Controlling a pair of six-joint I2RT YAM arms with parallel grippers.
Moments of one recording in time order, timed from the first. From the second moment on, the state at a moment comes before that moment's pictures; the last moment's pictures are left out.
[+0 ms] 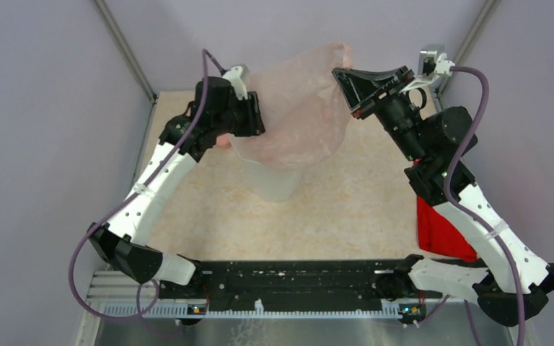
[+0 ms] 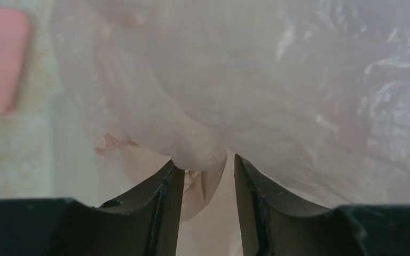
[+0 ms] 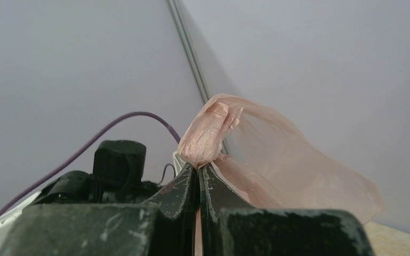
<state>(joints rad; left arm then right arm) -0.43 1.42 1.66 -0.70 0.15 -0.43 0.68 1.05 1.35 0.20 -0.04 0.37</state>
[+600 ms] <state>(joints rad) -0.58 1.30 1.55 -0.74 -0.09 -0.47 0.68 1.38 1.65 0.18 -0.18 0.37</state>
